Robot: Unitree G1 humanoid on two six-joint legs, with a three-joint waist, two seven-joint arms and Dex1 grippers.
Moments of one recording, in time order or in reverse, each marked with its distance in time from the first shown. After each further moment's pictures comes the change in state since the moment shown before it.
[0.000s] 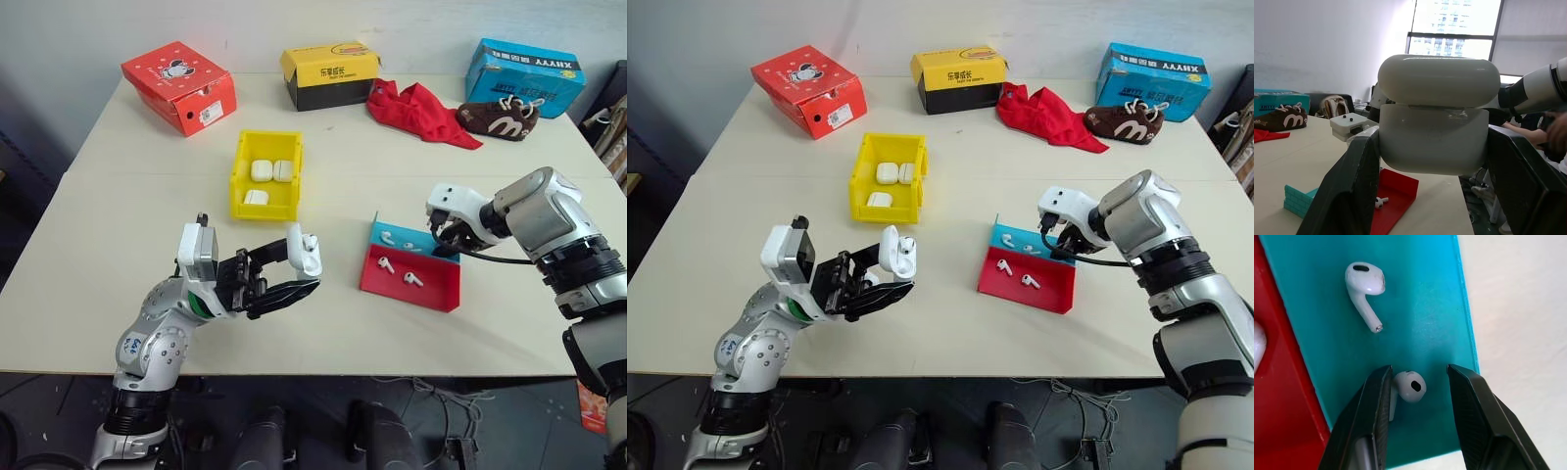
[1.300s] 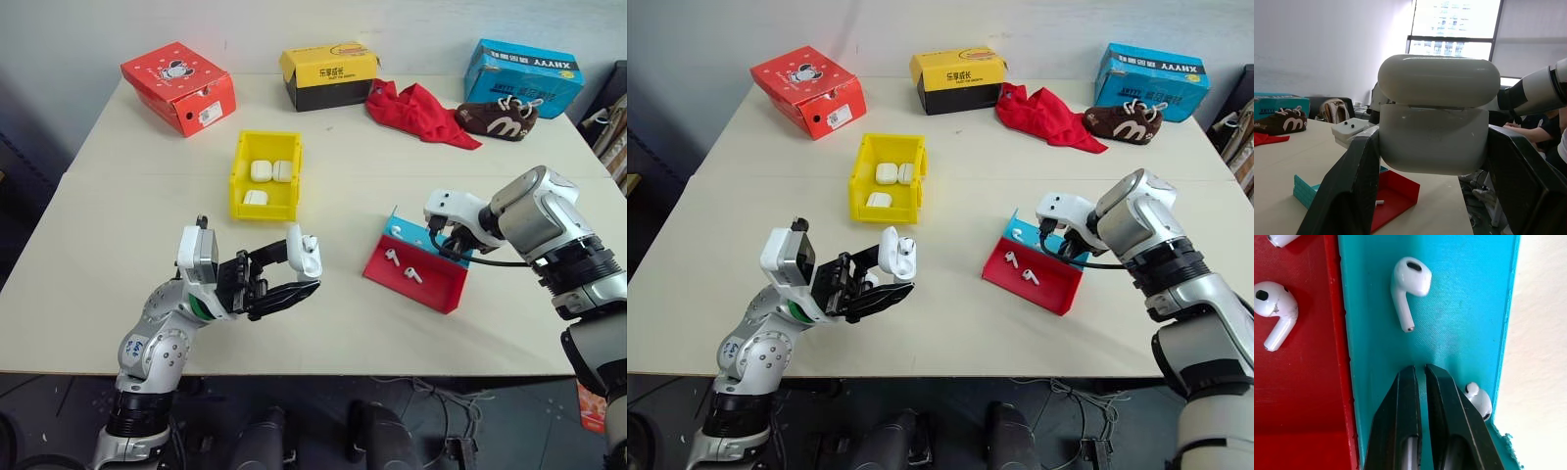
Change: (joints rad) left arm 0.009 -0.007 -0.003 0.001 0.002 -0.020 -0.008; right arm 0.002 0.004 0.030 -0.051 -0.089 0.070 0.077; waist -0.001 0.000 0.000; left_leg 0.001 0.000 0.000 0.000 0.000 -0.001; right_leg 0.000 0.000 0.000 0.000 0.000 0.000
